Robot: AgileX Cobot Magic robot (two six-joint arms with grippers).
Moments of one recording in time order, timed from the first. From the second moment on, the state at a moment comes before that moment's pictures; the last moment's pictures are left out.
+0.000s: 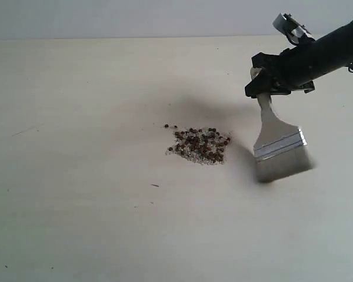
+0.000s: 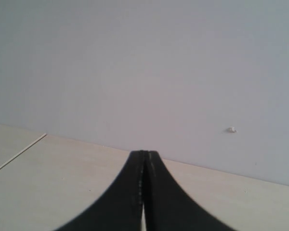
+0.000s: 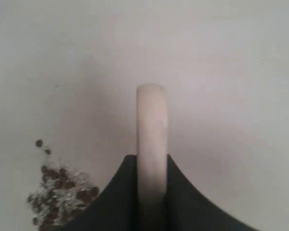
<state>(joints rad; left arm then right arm) -0.04 0.49 -0.08 -0.37 -0.39 0.20 -0.02 2.11 -1.28 1.01 0.82 -0.88</state>
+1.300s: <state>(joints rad) -0.04 0.49 -0.08 -0.37 -0.39 0.20 -0.02 2.06 -1.28 0.77 0.63 -0.76</state>
